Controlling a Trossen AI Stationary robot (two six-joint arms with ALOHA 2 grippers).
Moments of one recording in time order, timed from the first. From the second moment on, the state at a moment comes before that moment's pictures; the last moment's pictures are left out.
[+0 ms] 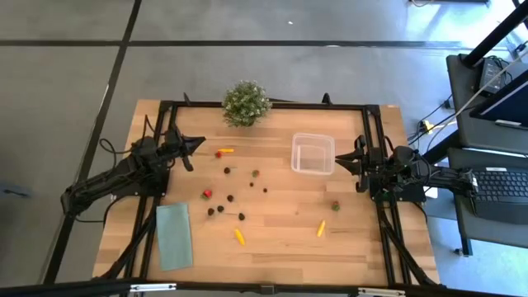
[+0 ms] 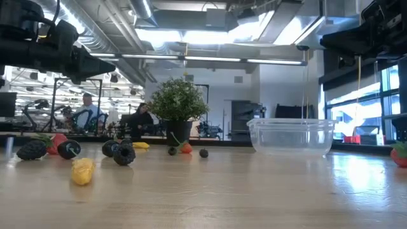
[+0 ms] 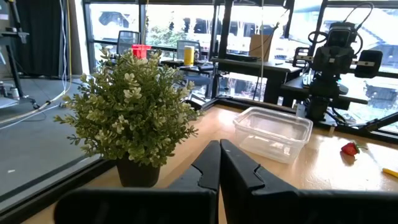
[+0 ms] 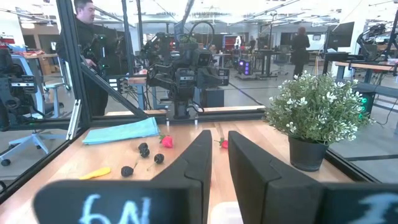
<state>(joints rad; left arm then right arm) 0.52 0.00 0.01 0.01 0.03 -0.10 -0.09 0.00 0.09 0.02 0.00 0.02</state>
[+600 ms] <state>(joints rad) 0.52 0.00 0.01 0.01 0.03 -0.10 -0.09 0.00 0.09 0.02 0.00 0.02</state>
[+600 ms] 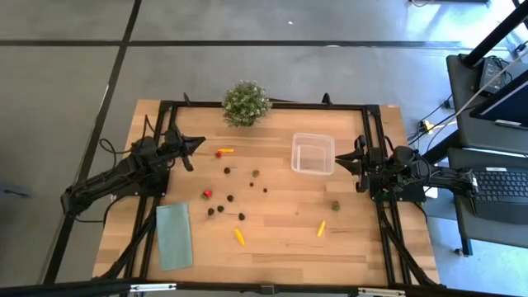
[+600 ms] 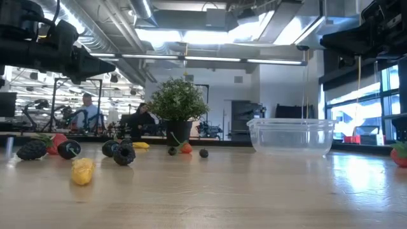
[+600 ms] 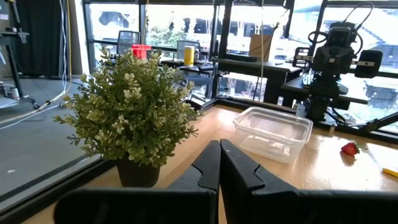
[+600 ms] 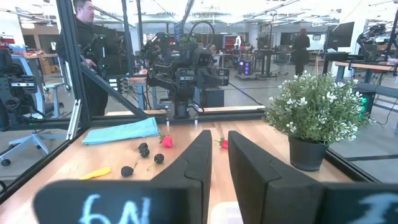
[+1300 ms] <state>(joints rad) 0.52 0.00 0.01 0.01 0.03 -0.10 -0.09 0.00 0.09 0.03 0.01 0.20</state>
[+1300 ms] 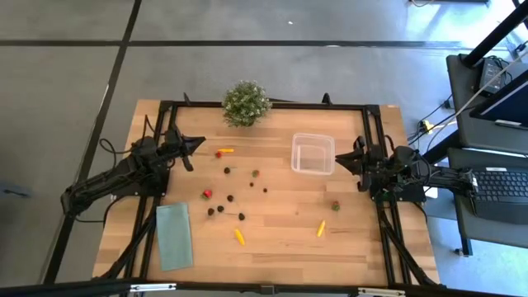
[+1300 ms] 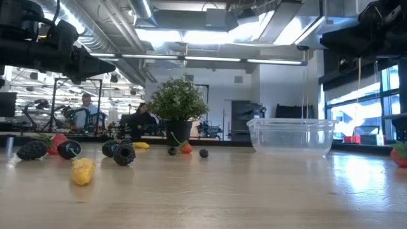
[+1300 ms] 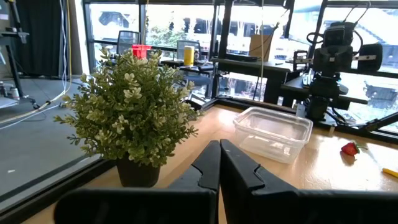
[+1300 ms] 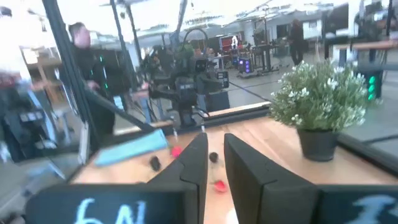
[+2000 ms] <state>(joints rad) 0.52 0.00 0.01 0.01 0.03 -0.10 -0.09 0.00 0.09 0.09 0.05 0.41</state>
